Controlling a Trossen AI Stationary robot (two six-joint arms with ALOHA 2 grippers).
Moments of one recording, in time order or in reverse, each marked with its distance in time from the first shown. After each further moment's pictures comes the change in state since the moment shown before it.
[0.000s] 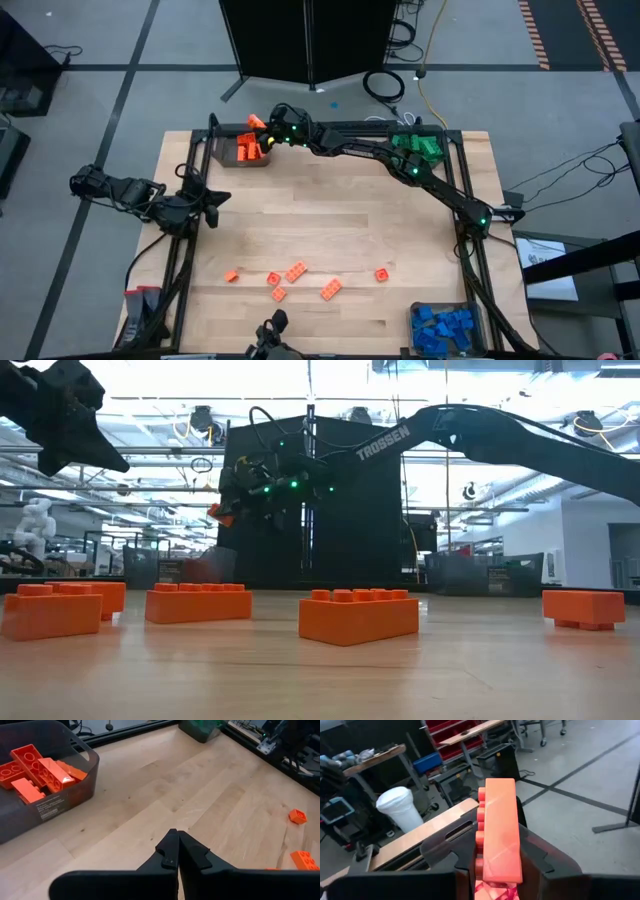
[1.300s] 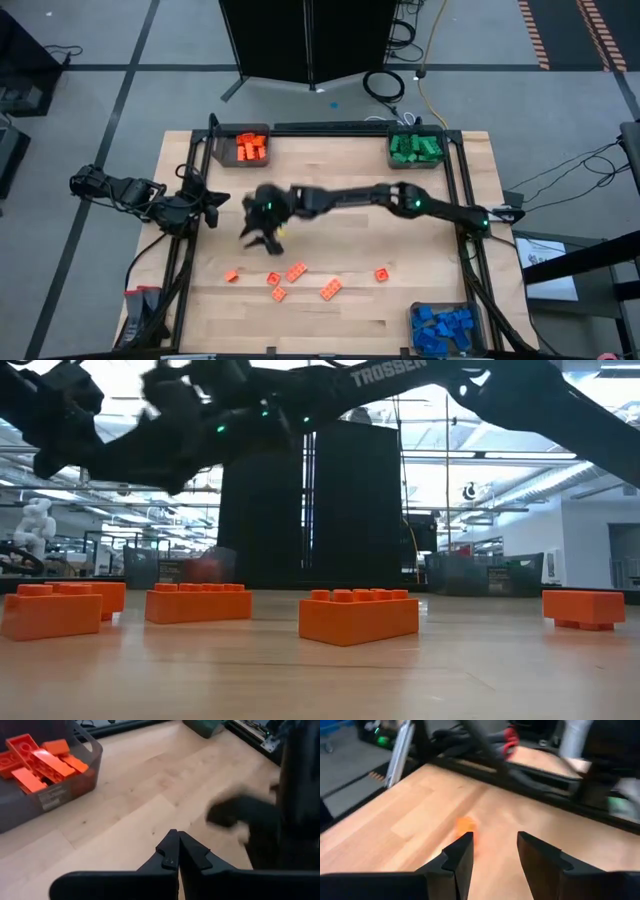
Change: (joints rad) left arm 0.000 0.000 0.000 -0.033 0.015 -0.053; right arm 0.400 -0.064 0.002 -0.361 -0.476 -0.593
